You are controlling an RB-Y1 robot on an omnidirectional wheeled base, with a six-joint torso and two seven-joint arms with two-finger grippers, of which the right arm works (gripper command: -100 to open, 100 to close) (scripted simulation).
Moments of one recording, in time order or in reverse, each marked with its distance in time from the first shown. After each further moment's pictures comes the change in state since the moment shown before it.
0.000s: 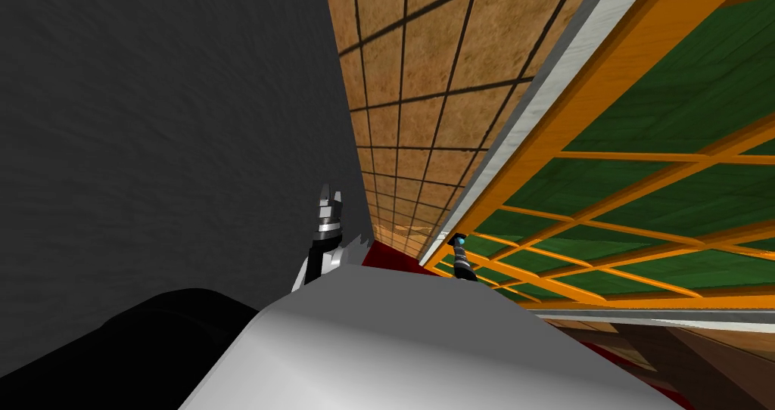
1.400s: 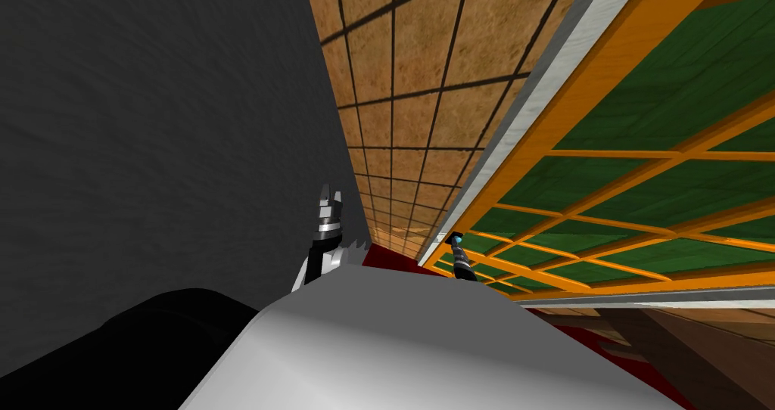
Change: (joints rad) arm 0.020 0.030 -0.044 -0.054 0.071 0.050 0.203
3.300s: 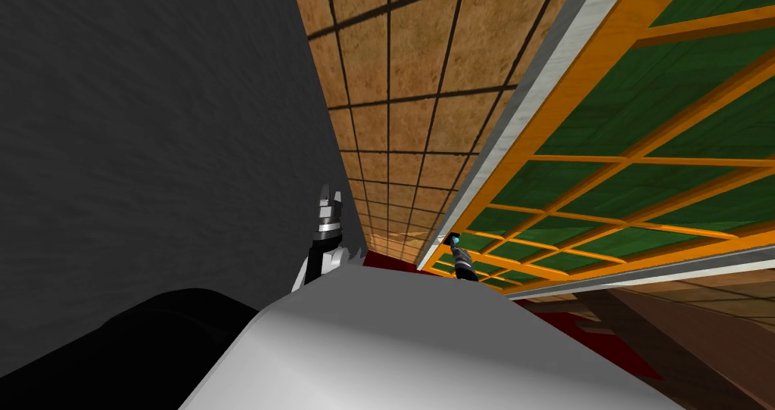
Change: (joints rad) arm -0.021 0.005 -0.071 0.022 0.104 0.010 0.319
